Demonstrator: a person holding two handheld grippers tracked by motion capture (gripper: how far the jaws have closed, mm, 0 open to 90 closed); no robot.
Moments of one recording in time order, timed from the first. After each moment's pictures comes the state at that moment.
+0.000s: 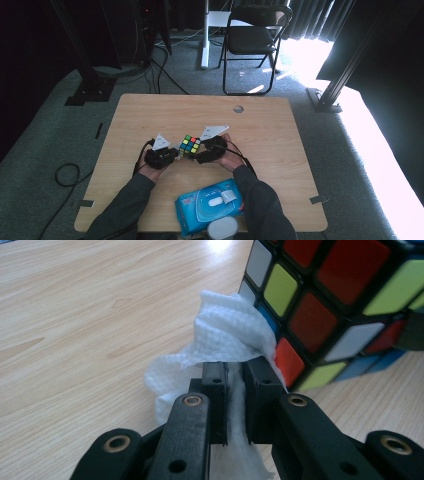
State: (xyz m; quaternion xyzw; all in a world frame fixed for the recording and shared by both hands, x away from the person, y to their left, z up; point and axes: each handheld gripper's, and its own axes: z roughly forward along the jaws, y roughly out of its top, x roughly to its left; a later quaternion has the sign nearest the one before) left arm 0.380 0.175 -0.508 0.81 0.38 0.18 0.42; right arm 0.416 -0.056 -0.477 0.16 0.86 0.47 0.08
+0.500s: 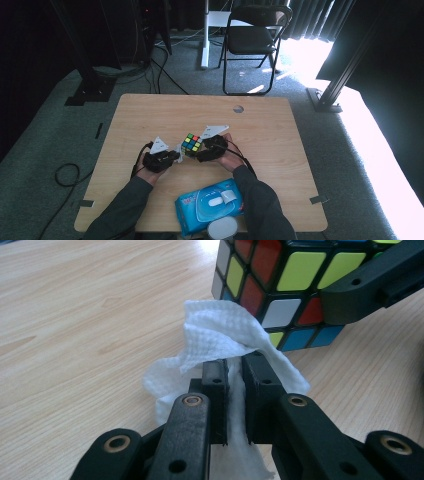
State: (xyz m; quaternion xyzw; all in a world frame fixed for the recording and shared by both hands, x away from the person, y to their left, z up) left arm 0.369 0.178 -0.504 0.81 0.36 0.17 0.43; right arm 0.420 -0.057 -0.481 0.19 0.86 0.46 0.10
